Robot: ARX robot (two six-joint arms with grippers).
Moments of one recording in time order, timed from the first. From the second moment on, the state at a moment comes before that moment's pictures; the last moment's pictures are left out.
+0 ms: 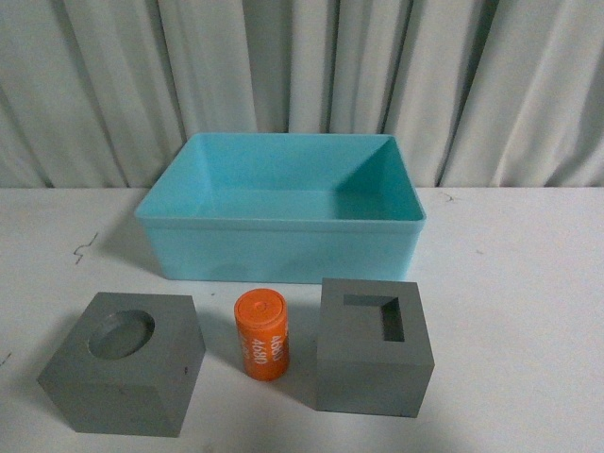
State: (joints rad) left arm 0.00 0.01 0.01 0.00 0.00 -0.01; right arm 0.00 0.00 0.01 0.00 0.00 0.00
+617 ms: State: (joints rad) left arm 0.00 0.01 0.01 0.00 0.00 -0.01; right arm 0.00 0.00 0.01 0.00 0.00 0.00
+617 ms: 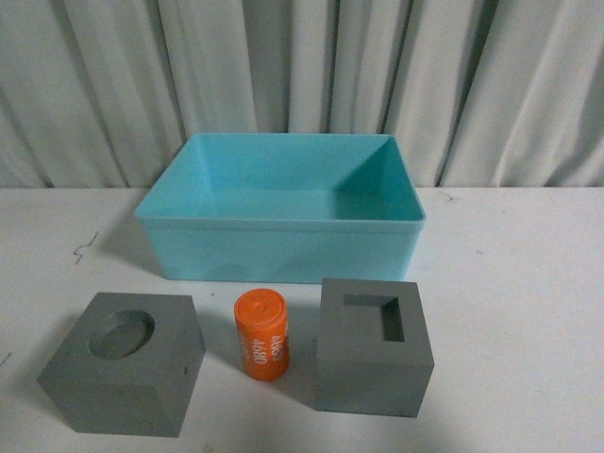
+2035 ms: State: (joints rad) left arm 0.00 0.01 0.01 0.00 0.00 -0.01; right arm 0.27 1.50 0.55 0.38 -0.06 0.14
